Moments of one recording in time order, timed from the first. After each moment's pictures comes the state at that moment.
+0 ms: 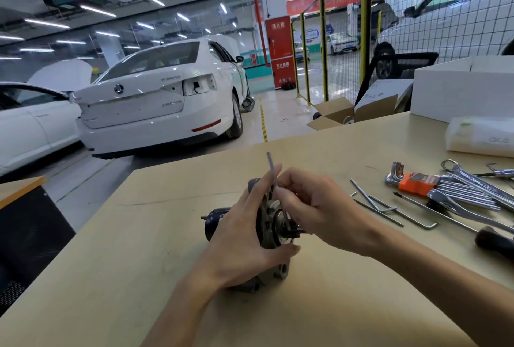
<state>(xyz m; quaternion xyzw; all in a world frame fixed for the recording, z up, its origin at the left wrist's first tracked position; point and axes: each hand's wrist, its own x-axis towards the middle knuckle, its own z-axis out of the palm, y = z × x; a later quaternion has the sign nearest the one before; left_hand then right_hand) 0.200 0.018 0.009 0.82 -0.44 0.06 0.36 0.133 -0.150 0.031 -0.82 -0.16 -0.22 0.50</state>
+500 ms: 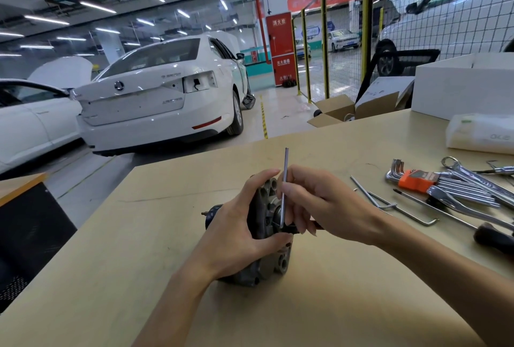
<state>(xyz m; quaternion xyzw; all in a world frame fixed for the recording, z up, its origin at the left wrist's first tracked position) 0.211 0.025 0.007 0.79 -0.47 0.06 0.39 0.129 -0.159 0.040 -0.82 -0.15 -0.13 0.54</state>
